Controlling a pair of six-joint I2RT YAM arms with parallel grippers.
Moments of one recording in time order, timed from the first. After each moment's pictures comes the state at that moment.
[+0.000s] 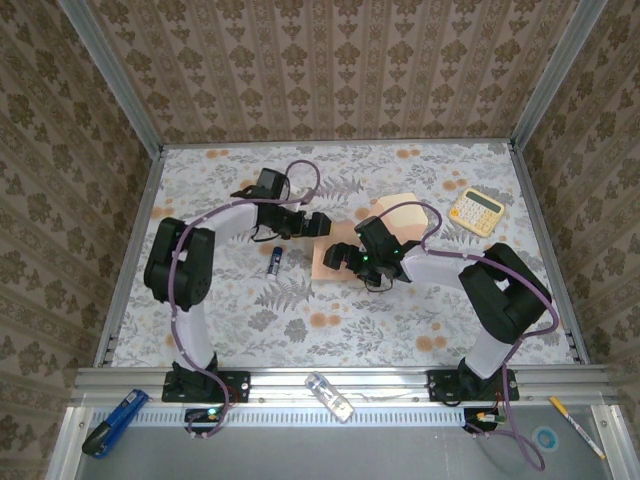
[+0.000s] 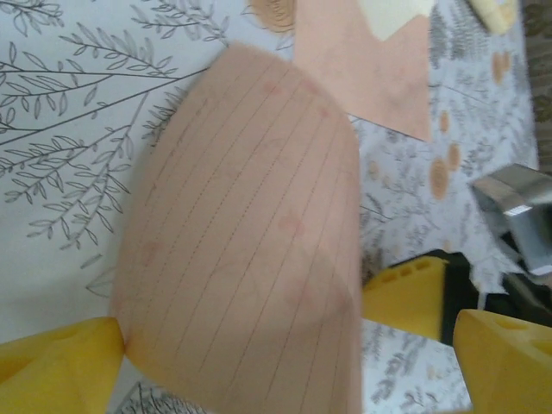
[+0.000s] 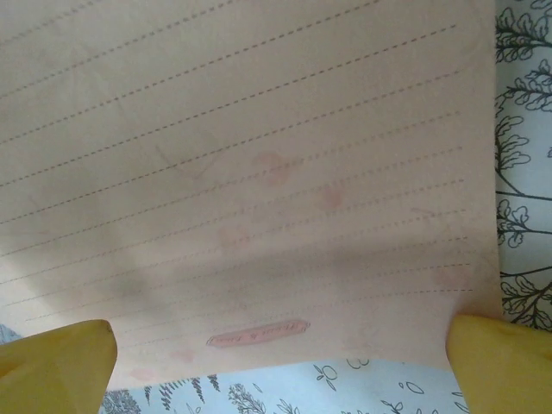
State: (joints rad) left arm -0.42 1.90 1.28 -0.44 0.74 -0.23; right arm 0.61 1.69 0.87 -0.09 -0.24 0.94
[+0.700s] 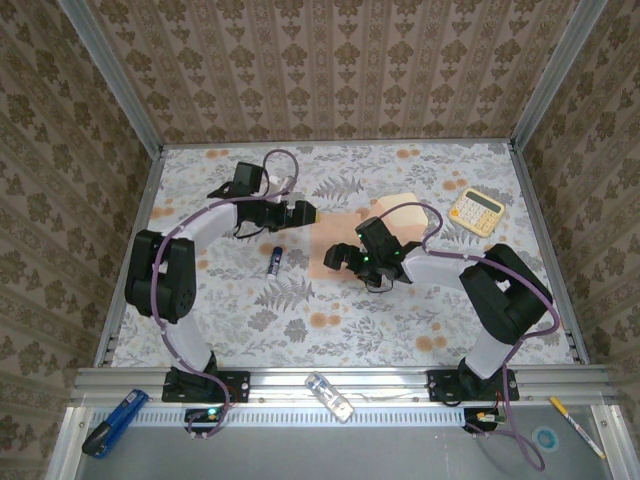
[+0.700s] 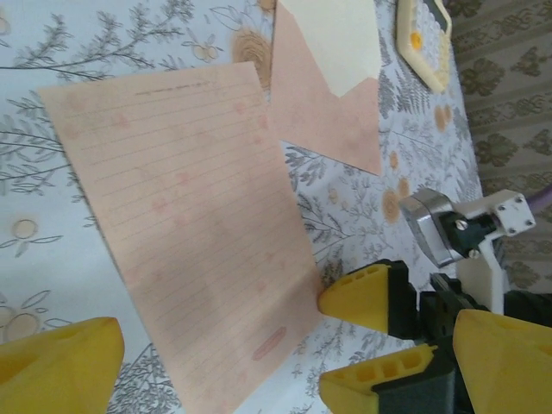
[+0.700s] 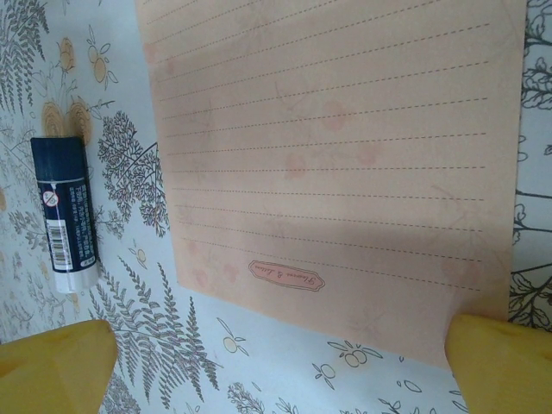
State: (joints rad) left arm -0.34 1.79 1.25 -0.43 0.78 -0.25; right arm 0.61 1.69 0.85 -0.07 -0.24 0.94
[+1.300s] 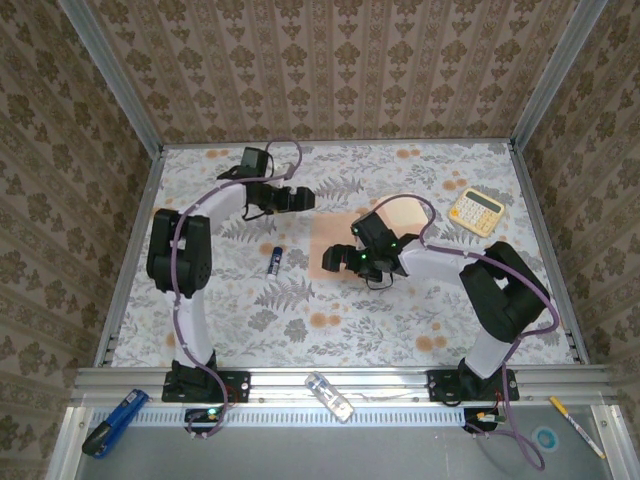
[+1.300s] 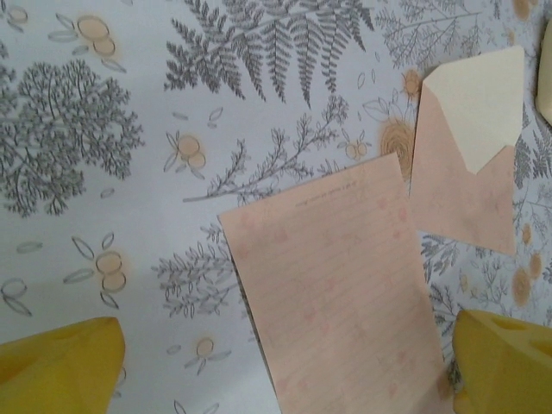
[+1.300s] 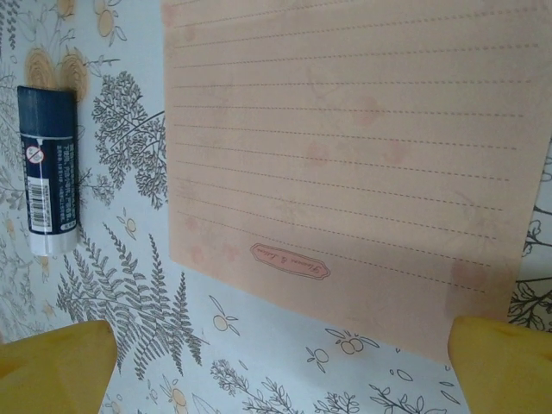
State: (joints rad) left arm -0.32 2.03 1.51 -0.49 0.58 -0.20; right arm 0.61 1.70 0.95 -0.24 -0.26 0.76
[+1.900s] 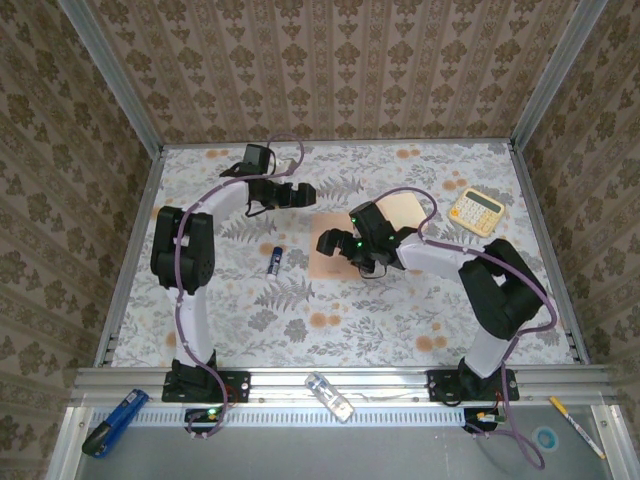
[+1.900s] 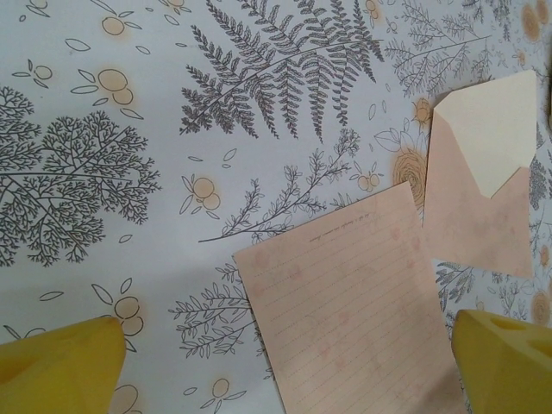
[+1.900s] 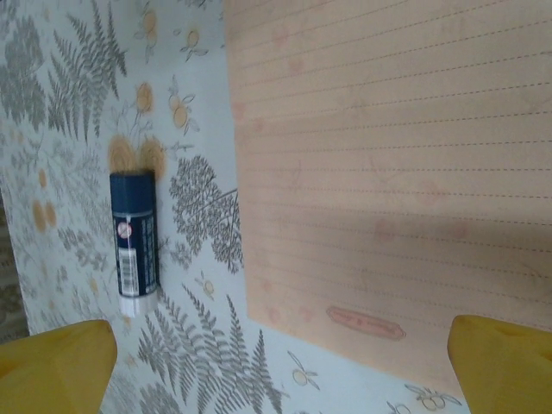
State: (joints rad) left arm -0.33 2.06 1.55 -0.46 0.55 -0.19; right arm 0.60 1.73 1.01 -0.15 -0.24 0.94
